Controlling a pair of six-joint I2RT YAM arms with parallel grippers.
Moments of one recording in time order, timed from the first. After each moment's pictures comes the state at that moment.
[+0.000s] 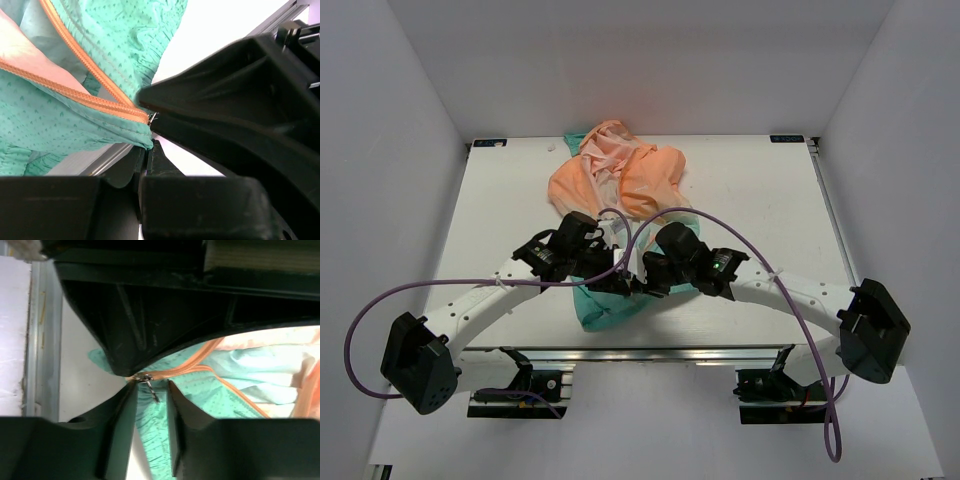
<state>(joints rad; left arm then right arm) -0.66 1.21 0.90 -0.55 0.46 -0.52 0.99 1.39 0.96 -0.25 -0.38 -0.58</state>
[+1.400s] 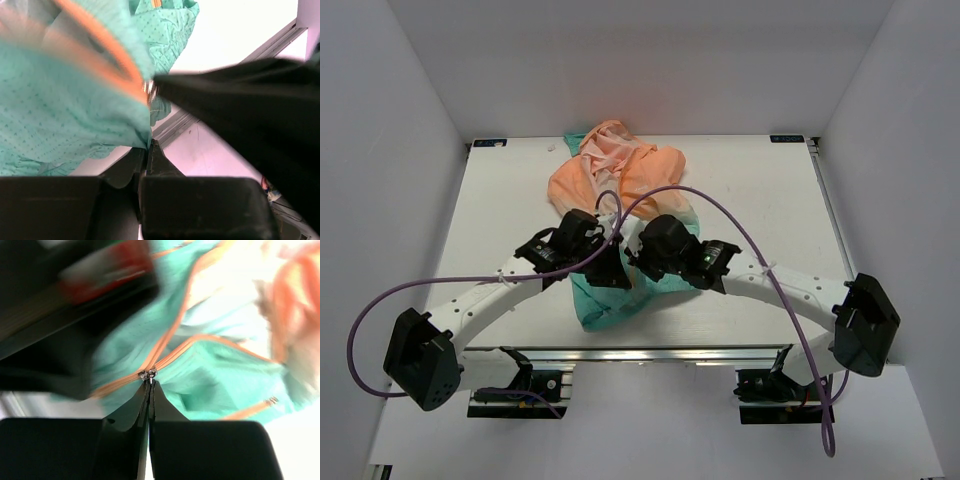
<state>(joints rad) -0.65 1.24 0.90 -0.50 0.42 -0.54 1.01 1.44 1.07 -0.30 -0.02 -0.23</state>
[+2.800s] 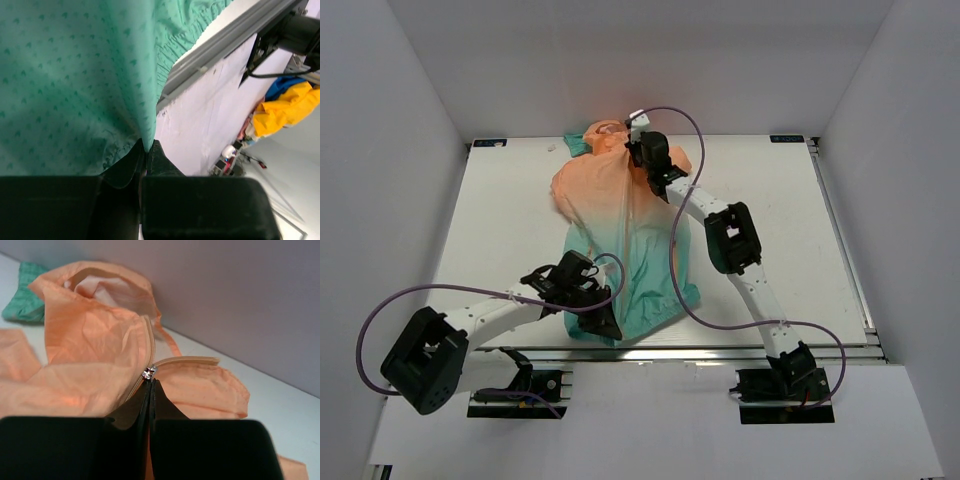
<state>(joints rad) -0.65 1.21 0.53 -0.37 0.63 -0.65 0.56 2.65 2.28 0.18 0.15 -0.17</state>
